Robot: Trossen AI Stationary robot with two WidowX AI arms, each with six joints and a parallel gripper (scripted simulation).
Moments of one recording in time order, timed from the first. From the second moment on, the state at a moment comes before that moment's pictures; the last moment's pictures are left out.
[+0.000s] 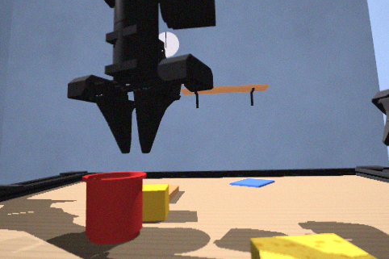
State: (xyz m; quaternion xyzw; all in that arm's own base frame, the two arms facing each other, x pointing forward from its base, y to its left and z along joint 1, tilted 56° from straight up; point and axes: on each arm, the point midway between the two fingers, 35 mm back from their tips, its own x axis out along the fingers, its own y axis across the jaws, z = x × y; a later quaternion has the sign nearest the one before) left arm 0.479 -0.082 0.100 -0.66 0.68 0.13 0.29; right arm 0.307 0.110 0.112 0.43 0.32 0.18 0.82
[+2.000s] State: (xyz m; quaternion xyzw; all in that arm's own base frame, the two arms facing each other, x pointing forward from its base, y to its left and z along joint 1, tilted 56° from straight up) left arm 0.485 -0.131 0.068 -0.67 0.68 0.16 0.26; right arm 0.307 0.110 0.112 0.43 0.32 0.18 0.82
